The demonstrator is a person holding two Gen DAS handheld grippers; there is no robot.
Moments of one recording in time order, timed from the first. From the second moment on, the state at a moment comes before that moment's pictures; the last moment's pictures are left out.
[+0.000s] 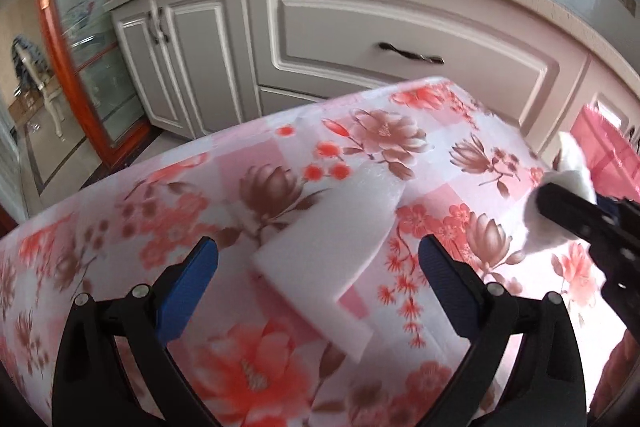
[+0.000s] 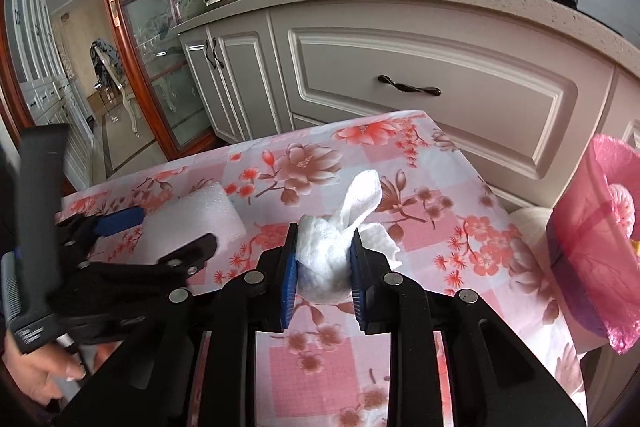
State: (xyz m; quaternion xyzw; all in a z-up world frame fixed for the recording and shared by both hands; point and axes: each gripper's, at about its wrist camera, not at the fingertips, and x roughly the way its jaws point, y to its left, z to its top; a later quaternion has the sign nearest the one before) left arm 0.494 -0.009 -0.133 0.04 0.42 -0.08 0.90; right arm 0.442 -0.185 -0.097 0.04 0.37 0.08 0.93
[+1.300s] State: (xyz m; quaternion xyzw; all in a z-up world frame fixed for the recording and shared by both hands) left arm 0.240 -0.001 -0.044 0.01 0.29 -0.04 0.96; right arm 0.248 -0.168 -0.038 -0.01 0.30 0.14 0.94
